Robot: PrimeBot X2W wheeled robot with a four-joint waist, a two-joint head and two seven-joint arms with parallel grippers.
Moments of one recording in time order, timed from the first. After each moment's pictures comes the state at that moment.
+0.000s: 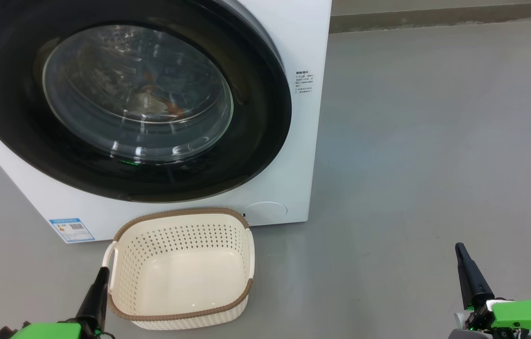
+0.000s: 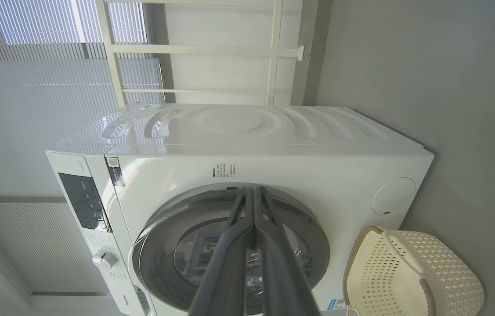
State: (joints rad) left arm -0.07 0.02 0.08 0.26 -1.60 -0.12 0.11; right arm -0.07 -0.04 -0.14 0.27 1.60 0.13 0.11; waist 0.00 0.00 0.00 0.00
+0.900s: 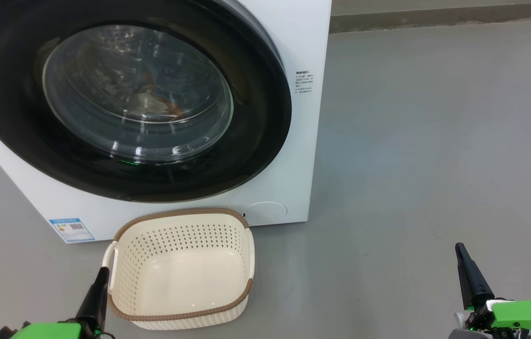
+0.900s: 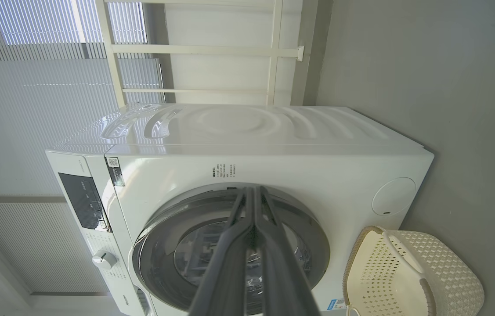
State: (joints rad) left arm -0.07 0.02 0.08 0.26 -1.60 -0.12 0.11; right arm -0.07 -0.04 -0.14 0.27 1.60 0.13 0.11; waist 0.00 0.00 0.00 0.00
